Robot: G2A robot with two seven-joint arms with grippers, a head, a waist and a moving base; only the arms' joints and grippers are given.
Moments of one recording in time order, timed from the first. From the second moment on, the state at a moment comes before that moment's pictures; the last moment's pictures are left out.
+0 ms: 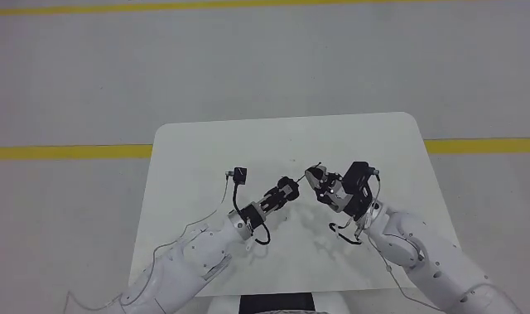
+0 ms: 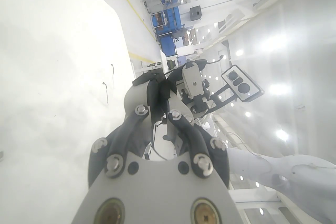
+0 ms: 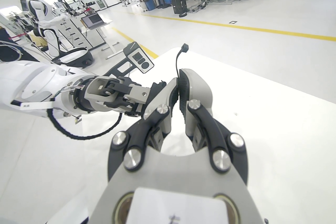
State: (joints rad) left arm 1.39 -1.09 -0.74 -1.66 -0.12 -0.34 -0.07; right arm -1.53 -0.81 1.01 -1.86 -0.83 -0.34 -0.14
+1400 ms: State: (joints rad) left arm 1.39 -1.09 -0.74 -1.66 -0.12 -0.34 -0.07; right arm -1.51 -0.82 1.00 -1.84 -0.83 -0.34 -0.15
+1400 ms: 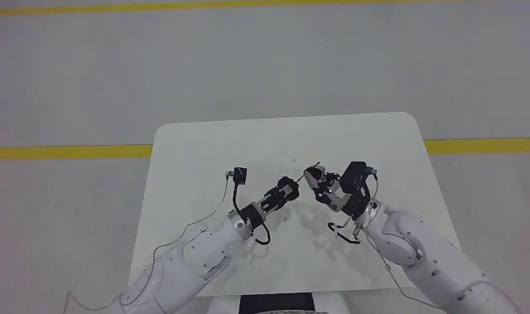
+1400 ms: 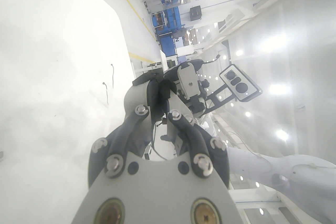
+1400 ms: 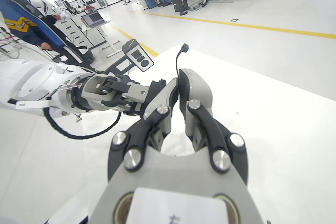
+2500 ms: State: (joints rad) left arm 1.39 -1.09 -0.74 -1.66 -0.12 -0.34 -0.07; right arm -1.49 -0.83 0.97 -1.82 -0.83 -0.34 -0.13
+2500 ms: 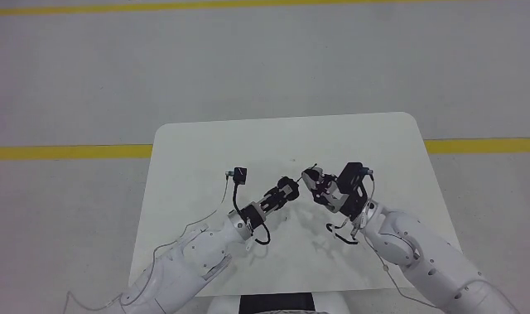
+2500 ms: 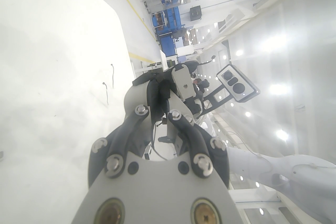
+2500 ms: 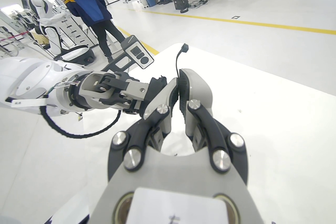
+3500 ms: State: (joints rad) left arm 1.39 -1.09 -0.74 -1.66 -0.12 -0.34 -0.07; right arm -1.47 -0.82 0.94 -1.82 -0.80 -0.34 -0.11
